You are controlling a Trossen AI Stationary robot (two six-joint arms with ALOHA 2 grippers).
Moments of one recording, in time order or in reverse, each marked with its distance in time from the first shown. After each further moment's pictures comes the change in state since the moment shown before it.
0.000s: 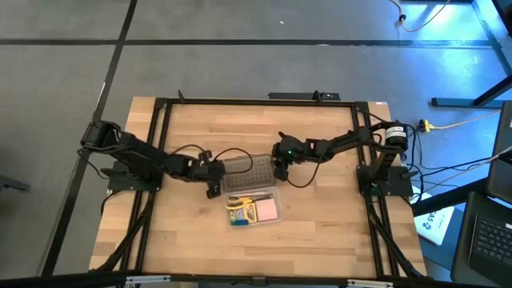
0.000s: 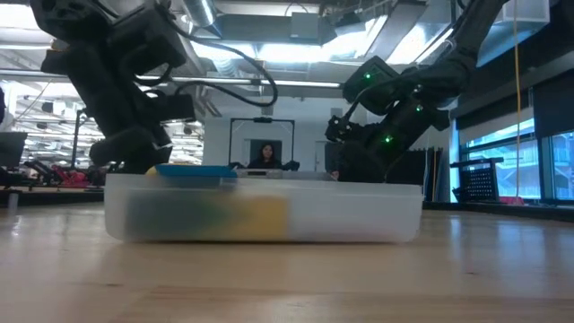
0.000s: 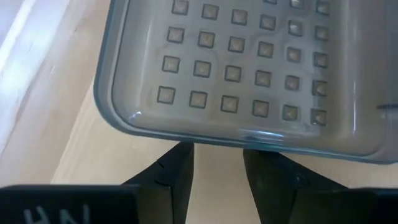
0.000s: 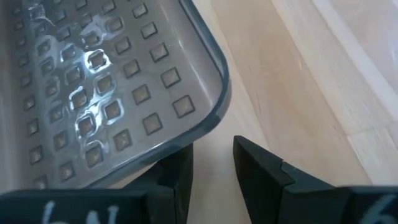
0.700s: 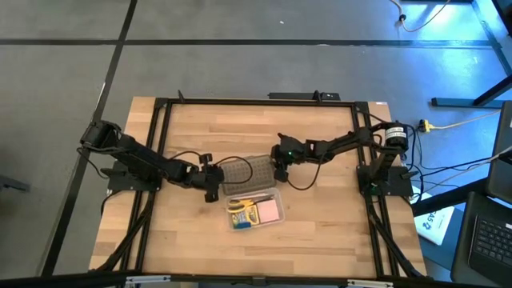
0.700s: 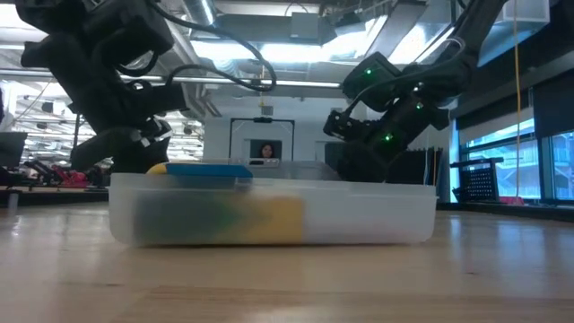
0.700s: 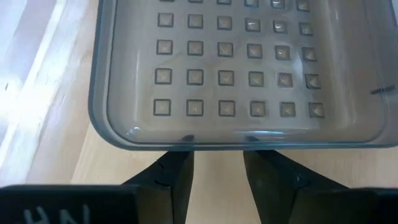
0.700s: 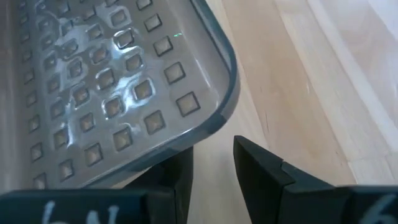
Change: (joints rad) left arm -0.103 -0.002 0.001 0.004 -0.118 0.051; right arm 0.014 -0.002 0.000 0.032 0.000 -0.100
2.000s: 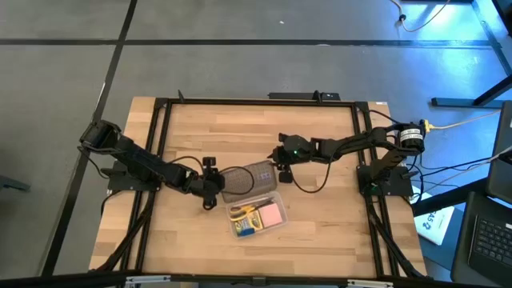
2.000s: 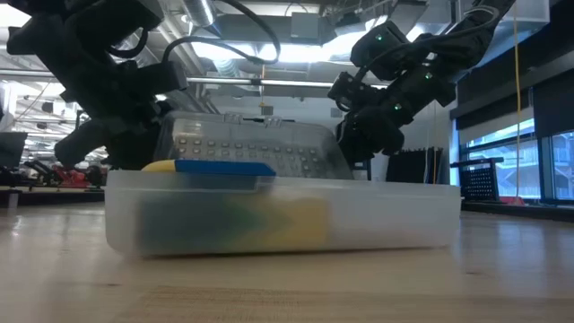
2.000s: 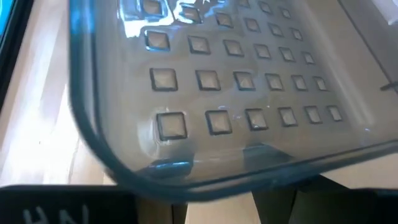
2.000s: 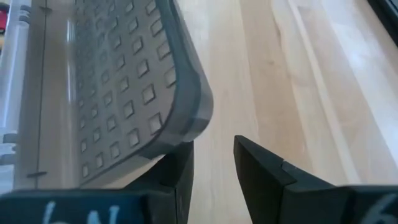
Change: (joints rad) left arm -0.093 -0.003 0.036 -0.015 -0.086 0.153; right arm 0.028 -0.143 0.003 -0.060 -0.052 -0.180
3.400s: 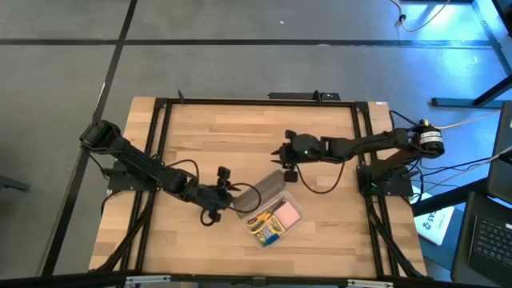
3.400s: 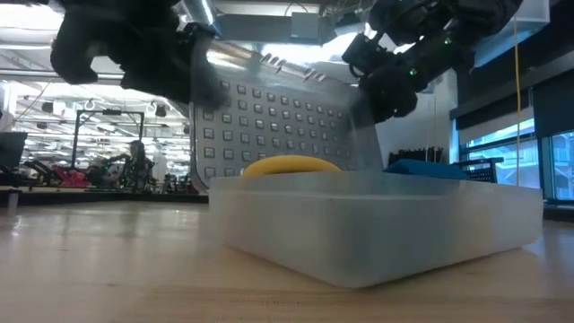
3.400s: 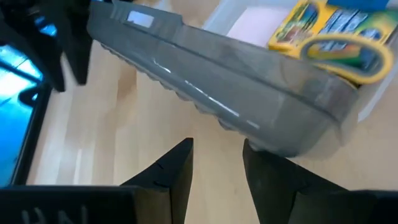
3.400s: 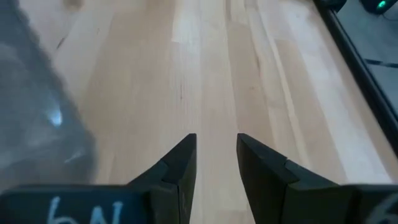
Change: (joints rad) left arm -0.109 0.000 0.182 0.115 0.057 0.293; right arm 0.046 -0.185 -0.002 -0.117 0.087 -0.001
